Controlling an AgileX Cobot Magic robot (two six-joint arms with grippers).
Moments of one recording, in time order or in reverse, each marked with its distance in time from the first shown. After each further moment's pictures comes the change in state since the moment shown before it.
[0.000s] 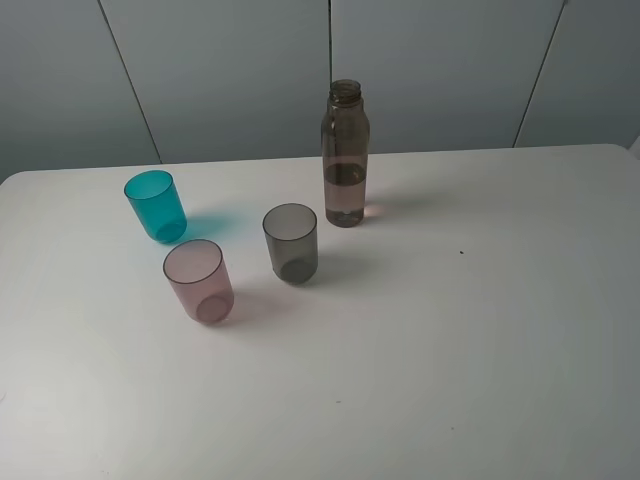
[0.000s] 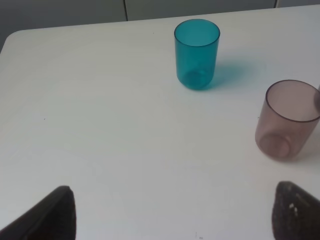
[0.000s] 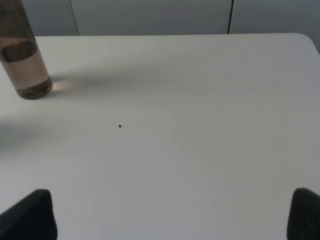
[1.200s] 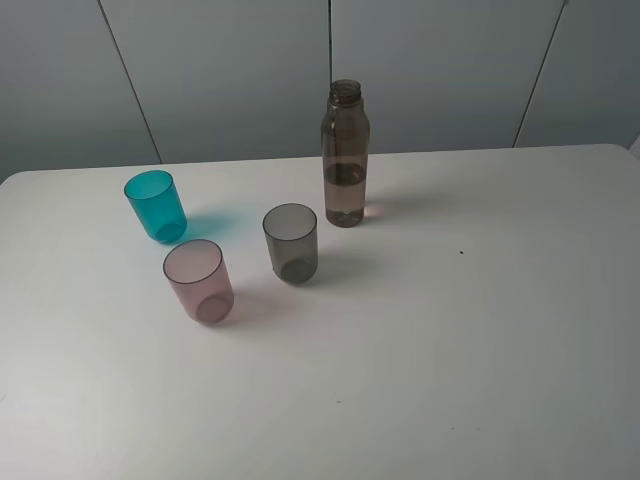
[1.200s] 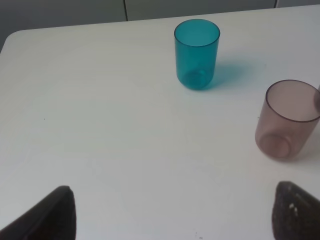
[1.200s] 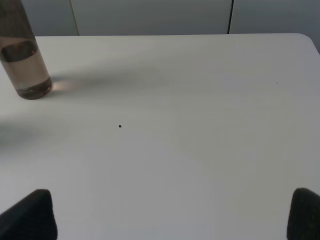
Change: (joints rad) left arm 0.000 0.000 0.000 0.000 0.000 0.000; right arm 0.000 0.000 0.000 0.000 0.000 0.000
